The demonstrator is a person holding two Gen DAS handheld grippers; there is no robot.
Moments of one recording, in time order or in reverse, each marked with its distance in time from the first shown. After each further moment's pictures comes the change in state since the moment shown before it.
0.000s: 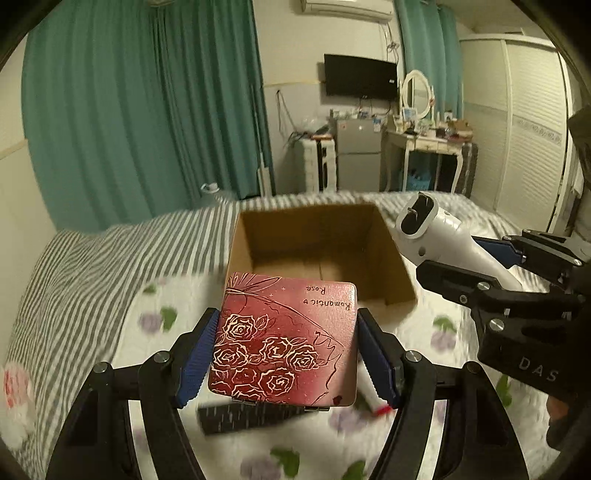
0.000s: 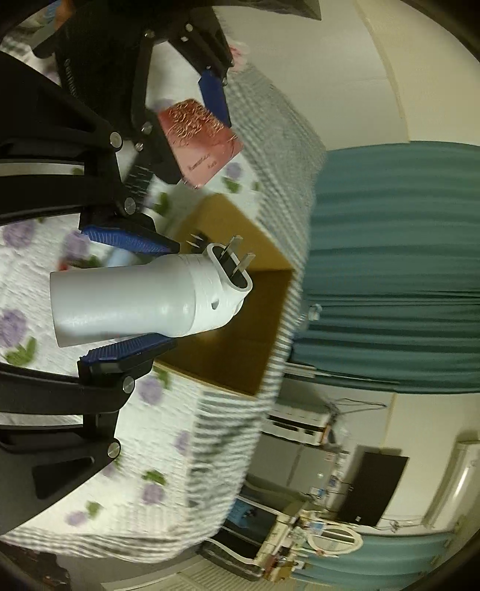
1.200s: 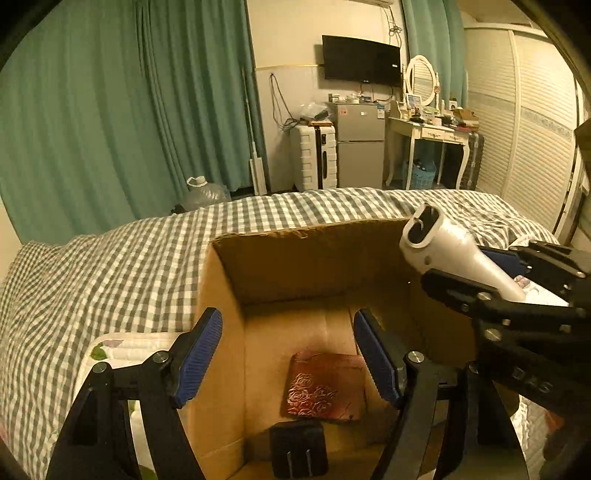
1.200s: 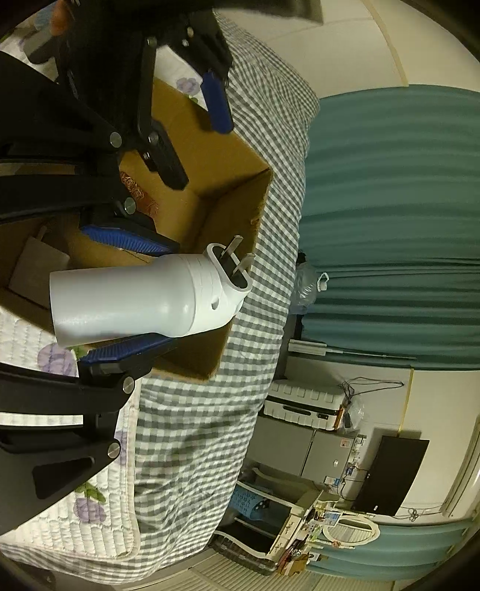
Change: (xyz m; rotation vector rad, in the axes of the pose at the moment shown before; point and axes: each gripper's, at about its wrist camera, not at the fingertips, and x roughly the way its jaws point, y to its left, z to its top) left arm 0.157 0.012 0.047 0.023 0.043 -0.006; right arm 0.152 -0.063 0.051 0.068 0.057 -0.062
